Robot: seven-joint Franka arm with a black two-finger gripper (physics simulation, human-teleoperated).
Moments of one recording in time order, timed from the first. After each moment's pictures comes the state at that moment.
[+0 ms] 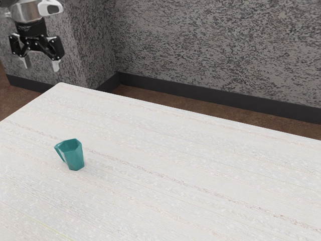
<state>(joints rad) 0.04 -0.06 0.15 -1.51 0.12 1.46 -0.11</state>
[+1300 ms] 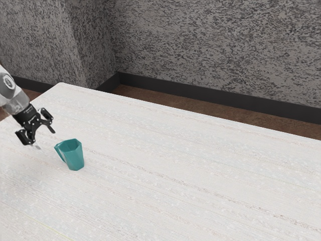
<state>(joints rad) 0.31 0.19 0.28 -2.02 -0.46 2.03 -0.92</state>
